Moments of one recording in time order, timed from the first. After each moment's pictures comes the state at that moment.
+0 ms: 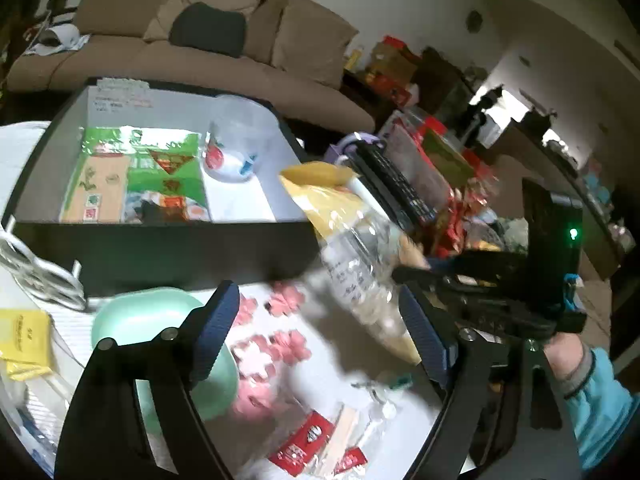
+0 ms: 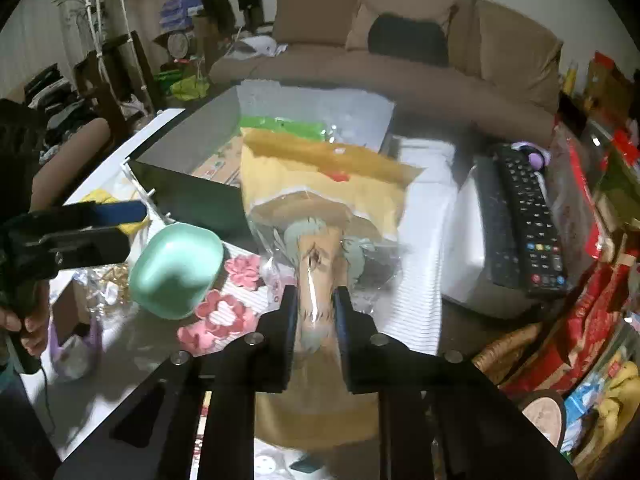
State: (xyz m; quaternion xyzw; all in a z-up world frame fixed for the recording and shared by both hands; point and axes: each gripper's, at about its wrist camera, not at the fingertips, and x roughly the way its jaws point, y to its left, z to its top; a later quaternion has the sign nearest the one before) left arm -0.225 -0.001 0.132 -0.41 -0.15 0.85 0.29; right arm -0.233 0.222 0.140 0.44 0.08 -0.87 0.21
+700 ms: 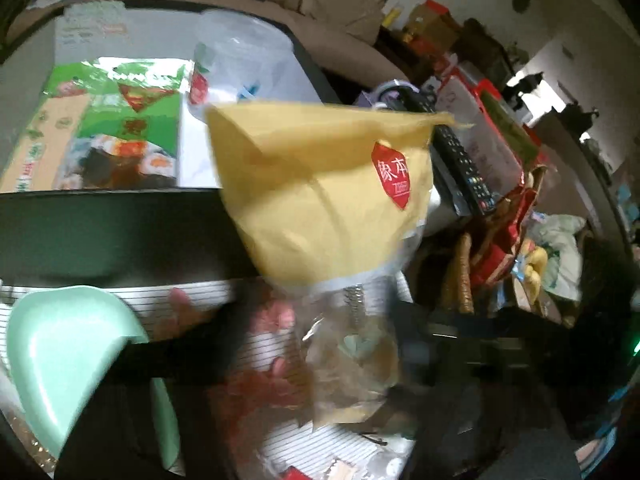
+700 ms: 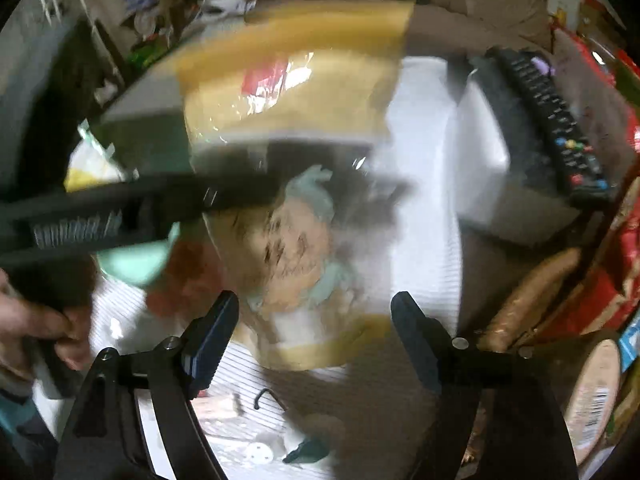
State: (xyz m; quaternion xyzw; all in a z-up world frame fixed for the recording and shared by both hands) left arm -0.276 0.081 0.059 -0.49 -0.14 0.82 0.27; right arm -0.238 0.227 0.081 0.51 0.06 -0.84 0.18
